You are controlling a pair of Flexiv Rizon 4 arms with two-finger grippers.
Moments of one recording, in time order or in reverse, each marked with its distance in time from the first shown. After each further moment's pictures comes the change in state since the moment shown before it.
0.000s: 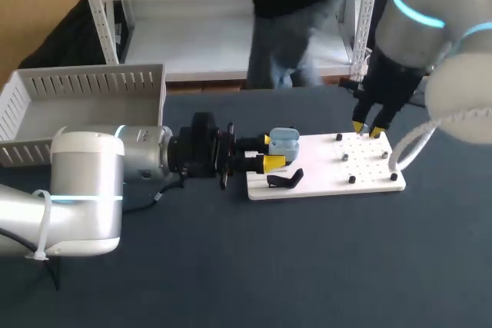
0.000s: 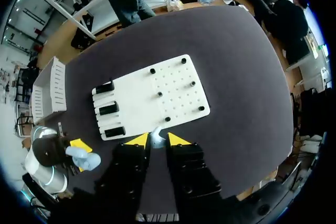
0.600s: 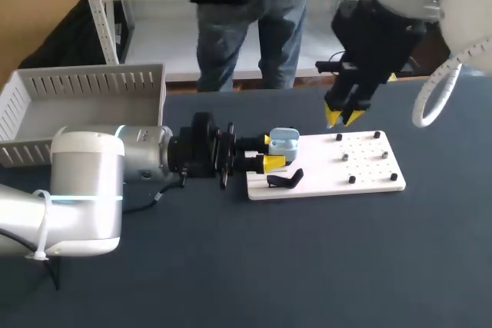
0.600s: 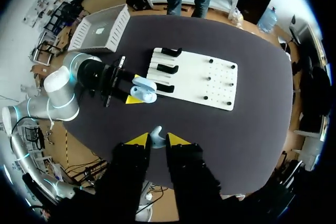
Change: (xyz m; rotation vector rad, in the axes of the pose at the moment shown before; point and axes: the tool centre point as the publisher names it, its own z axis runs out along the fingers) left arm 0.000 0.000 0.000 0.000 0.000 0.000; right arm 0.072 0.060 -0.085 -0.142 0.132 -0.509
